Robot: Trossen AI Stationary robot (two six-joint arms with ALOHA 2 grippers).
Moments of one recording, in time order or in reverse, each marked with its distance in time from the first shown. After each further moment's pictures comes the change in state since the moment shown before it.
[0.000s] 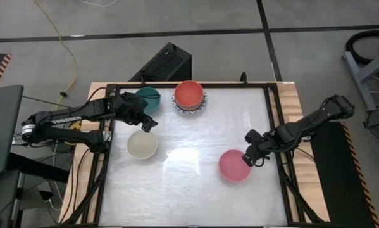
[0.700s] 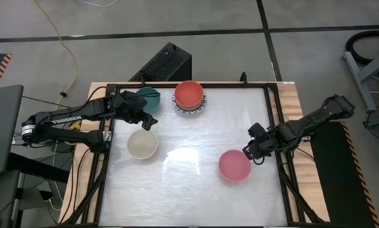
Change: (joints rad) left arm 0.018 0.000 0.000 0.008 -0.021 0.008; right arm 0.001 0.004 0.067 -0.179 0.186 0.054
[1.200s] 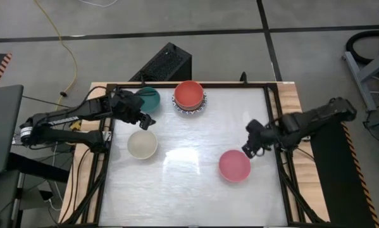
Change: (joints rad) left arm 0.021 -0.035 0.000 -0.029 0.057 -0.058; right arm -0.107 0.002 0.155 -0.007 -0.167 -0.127
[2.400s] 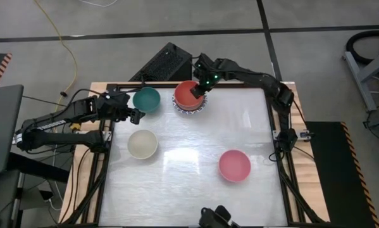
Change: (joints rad) left arm 0.000 -0.177 0.000 -0.137 -0.217 -0.079; right arm -0.942 0.968 0.838 0.296 -0.491 -0.967
